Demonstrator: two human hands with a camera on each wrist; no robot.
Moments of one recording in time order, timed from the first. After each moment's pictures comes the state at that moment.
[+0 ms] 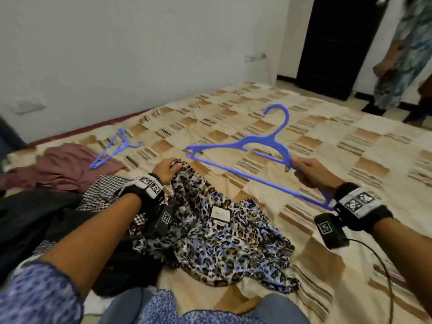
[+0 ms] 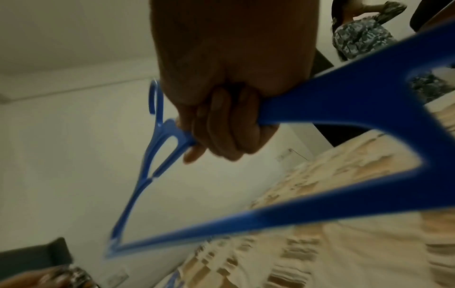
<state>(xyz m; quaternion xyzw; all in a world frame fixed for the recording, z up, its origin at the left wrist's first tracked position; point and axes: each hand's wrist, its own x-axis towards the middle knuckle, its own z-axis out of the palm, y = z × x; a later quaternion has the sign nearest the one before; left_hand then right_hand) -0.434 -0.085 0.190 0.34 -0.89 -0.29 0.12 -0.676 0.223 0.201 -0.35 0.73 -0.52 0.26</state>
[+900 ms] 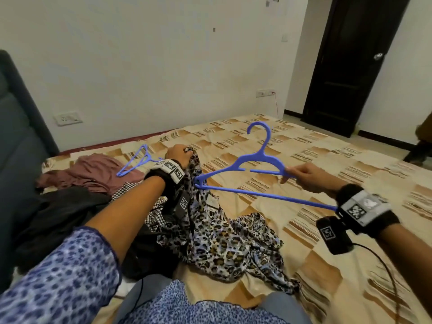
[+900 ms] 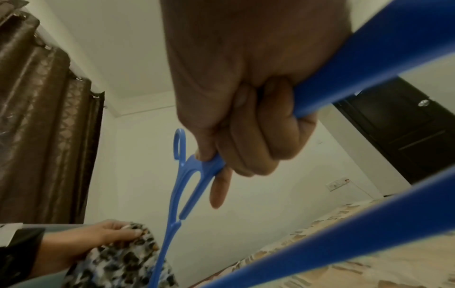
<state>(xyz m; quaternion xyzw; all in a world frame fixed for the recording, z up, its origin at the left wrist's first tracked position) -0.390 -0.058 0.282 0.41 -0.85 -0.22 0.25 -0.584 0.244 0.300 -0.46 0.80 -0.34 0.21</state>
